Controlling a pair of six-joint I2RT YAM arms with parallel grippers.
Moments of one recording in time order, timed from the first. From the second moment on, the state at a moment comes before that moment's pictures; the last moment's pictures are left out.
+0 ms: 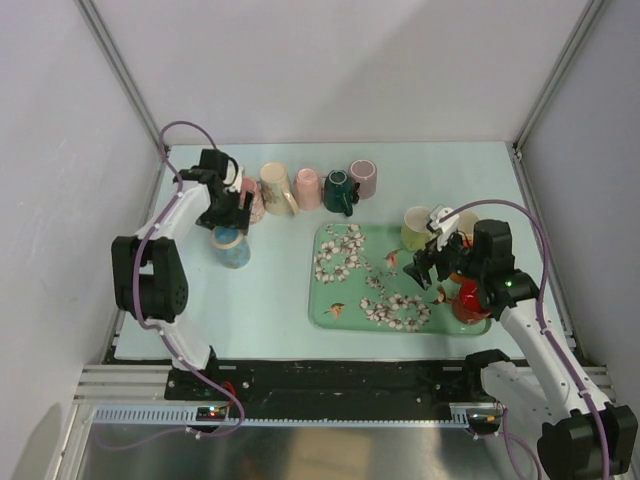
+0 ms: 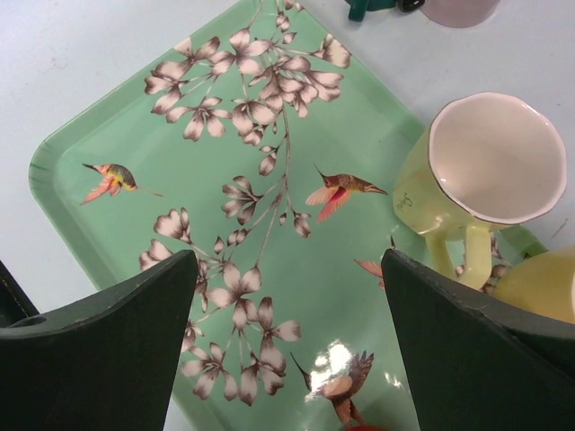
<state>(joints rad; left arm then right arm) -0.07 1.78 1.45 -0.85 -0.01 0.03 0.20 0.85 0.68 -0.35 -0.55 -0.31</state>
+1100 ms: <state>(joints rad) -0.39 1.11 1.30 -0.92 0.01 0.29 0.75 1.43 0.92 -0.24 -0.60 -0.66</state>
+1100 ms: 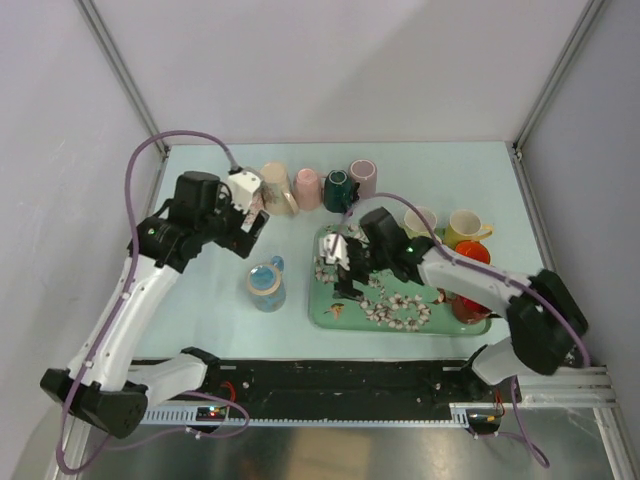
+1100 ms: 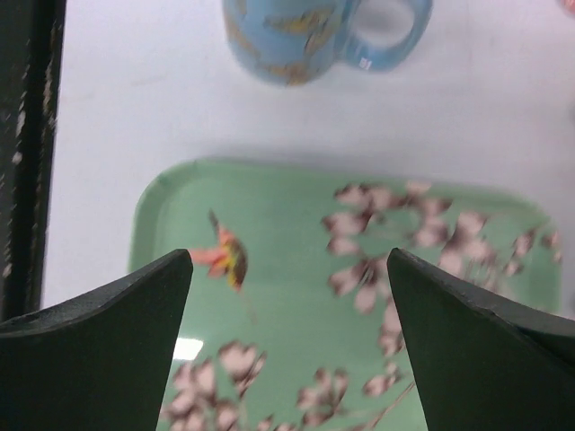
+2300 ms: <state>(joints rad) -0.01 0.89 1.13 -1.04 0.15 0.17 0.91 1.97 1.51 -0.87 -0.65 -1.07</state>
